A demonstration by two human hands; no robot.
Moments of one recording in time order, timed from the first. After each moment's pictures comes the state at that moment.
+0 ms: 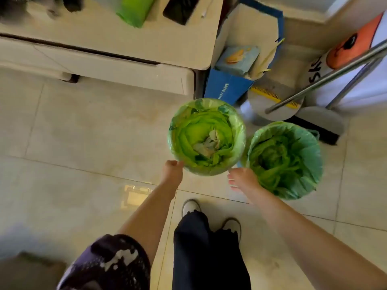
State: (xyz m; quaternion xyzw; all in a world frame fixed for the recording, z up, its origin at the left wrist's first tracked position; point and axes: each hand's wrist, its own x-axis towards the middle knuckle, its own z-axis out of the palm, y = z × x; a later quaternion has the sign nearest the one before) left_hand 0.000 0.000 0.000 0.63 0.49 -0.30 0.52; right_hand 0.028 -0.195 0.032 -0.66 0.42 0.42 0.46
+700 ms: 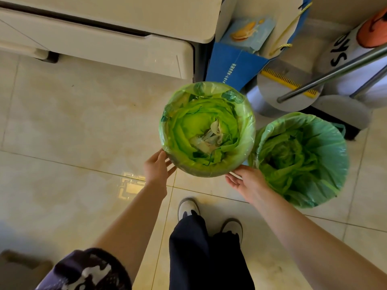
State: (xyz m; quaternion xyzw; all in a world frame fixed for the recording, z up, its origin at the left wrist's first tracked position) left_hand 0.004 0.011 -0.053 0.50 0.57 -0.12 0.63; right_hand 0.032 -0.206 -0.045 -0.48 0.55 0.33 0.60
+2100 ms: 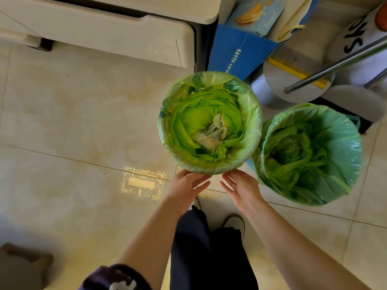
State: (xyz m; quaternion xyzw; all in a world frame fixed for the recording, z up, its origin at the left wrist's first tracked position) left_hand -0.035 -0.046 -0.064 0.35 0.52 -0.25 0.73; right_hand -0.009 -0.198 -0.075 -0.44 0.56 0.30 0.63
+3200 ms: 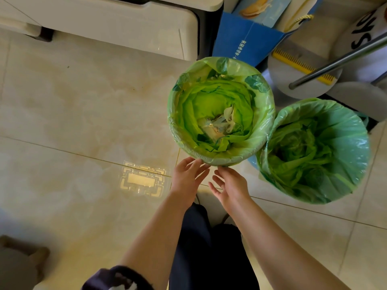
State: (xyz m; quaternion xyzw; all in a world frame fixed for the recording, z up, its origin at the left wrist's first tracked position) left_hand -0.038 -0.056 -0.072 0.38 0.51 -0.17 0.75; right_hand -0.021 -0.166 -0.065 -0.44 0.57 0.31 0.62
